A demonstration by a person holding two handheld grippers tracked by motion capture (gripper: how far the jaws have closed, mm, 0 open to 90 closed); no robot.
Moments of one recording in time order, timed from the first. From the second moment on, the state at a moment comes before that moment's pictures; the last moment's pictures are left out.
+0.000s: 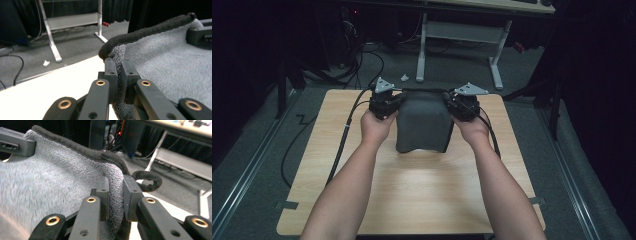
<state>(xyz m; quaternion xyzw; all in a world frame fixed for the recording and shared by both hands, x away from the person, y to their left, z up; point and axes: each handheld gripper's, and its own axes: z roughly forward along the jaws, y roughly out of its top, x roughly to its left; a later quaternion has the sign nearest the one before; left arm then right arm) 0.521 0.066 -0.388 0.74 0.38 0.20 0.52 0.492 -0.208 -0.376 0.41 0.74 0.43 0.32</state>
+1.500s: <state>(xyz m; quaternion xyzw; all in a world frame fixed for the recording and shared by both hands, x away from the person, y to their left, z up) 0.528 0.079 -0.452 0.73 0.41 0.09 0.54 0.501 -0.228 -0.423 0.47 0.72 0.46 0.22</state>
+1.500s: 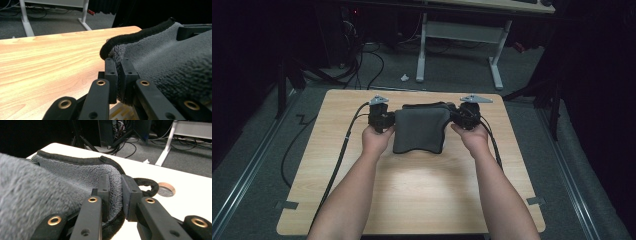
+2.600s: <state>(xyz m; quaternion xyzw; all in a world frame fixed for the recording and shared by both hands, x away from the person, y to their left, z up) 0.510 0.101 -0.445 0.72 0.44 0.16 0.51 0.492 -0.253 -0.416 0.50 0.70 0.43 0.28</state>
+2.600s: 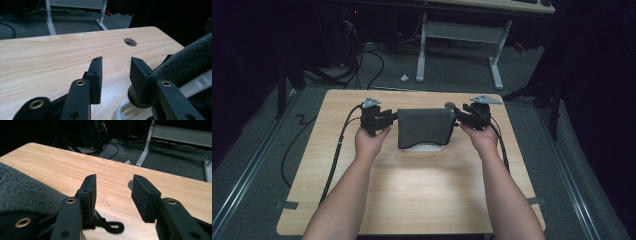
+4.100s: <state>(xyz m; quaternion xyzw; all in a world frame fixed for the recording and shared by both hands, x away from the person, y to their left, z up) 0.293 0.158 -0.522 0.81 0.36 0.14 0.44 0.290 -0.254 -0.514 0.46 0.75 0.38 0.28</state>
